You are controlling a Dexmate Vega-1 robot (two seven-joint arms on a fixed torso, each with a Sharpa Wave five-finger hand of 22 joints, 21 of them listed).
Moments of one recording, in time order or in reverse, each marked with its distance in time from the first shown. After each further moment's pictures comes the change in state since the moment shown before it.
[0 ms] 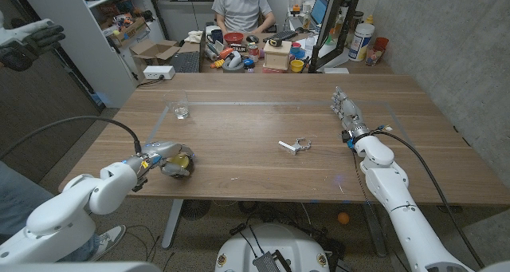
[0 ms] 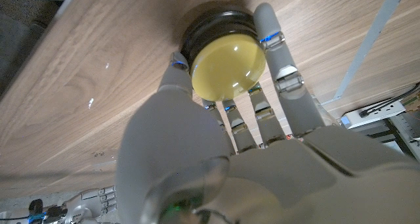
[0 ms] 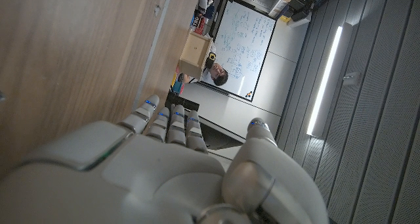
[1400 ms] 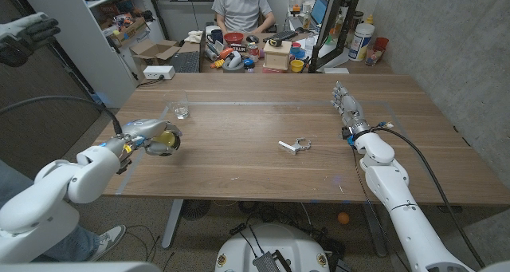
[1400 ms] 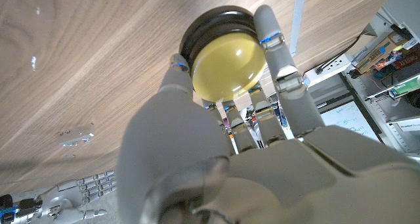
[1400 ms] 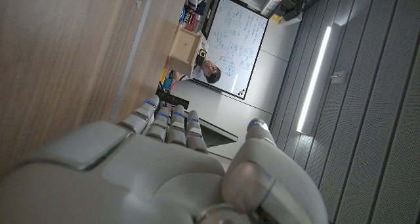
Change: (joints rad) left arm 0.008 -0.095 -0.158 -0.079 0.098 -0.036 -0.029; left_hand -0.007 0.010 0.010 0.010 -0.010 0.000 0.000 0.000 0.005 0.005 -0.005 0.000 0.020 0.007 0.007 -0.019 0.000 -0.011 0.000 -0.033 0.000; right arm -0.004 -0.002 -0.003 -0.034 0.001 0.015 -0.010; right_hand -0.005 0.005 0.000 0.000 0.000 0.000 0.000 0.000 0.000 0.000 0.000 0.000 0.000 0.000 0.000 0.000 0.000 0.000 0.000 0.000 0.000
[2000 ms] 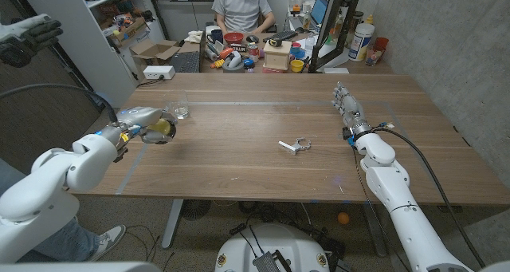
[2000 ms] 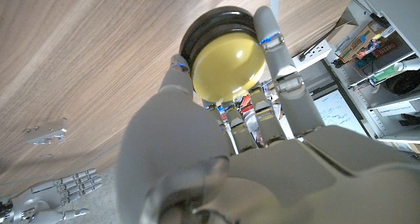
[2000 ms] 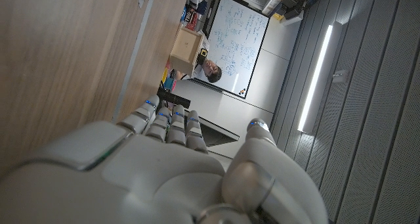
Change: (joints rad) left arm -0.072 -0.005 -0.002 0.021 0.027 0.006 -0.016; left_hand -0.001 0.001 0.006 0.006 0.003 0.005 0.005 0.000 0.000 0.005 -0.005 0.000 0.007 0.000 0.000 -0.011 0.000 0.000 0.000 -0.016 -0.001; right arm -0.002 -0.001 0.002 0.002 0.004 0.000 -0.001; right_hand 0.000 0.000 0.000 0.000 0.000 0.000 0.000 0.000 0.000 0.000 0.000 0.000 0.000 0.000 0.000 0.000 0.000 0.000 0.000 0.000 0.000
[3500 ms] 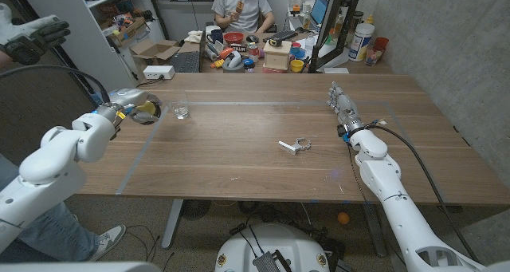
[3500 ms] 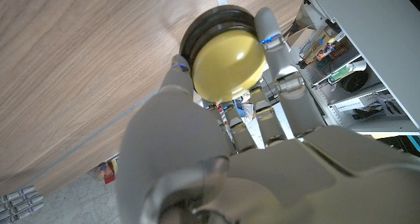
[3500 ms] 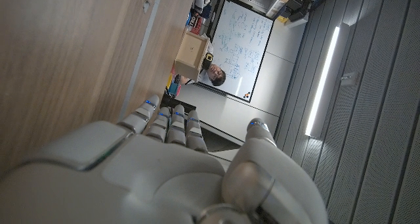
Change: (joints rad) left arm -0.238 0.130 0.152 0.206 -0.030 0.110 0.062; left_hand 0.000 0.000 0.018 -0.002 -0.004 0.016 -0.006 0.000 0.000 0.023 -0.013 0.000 0.014 0.010 0.010 -0.006 0.000 -0.007 -0.007 -0.029 0.003; right arm 0.086 0.019 -0.020 0.118 -0.015 0.006 0.014; right_hand 0.000 0.000 0.000 0.000 0.000 0.000 0.000 0.000 0.000 0.000 0.000 0.000 0.000 0.000 0.000 0.000 0.000 0.000 0.000 0.000 0.000
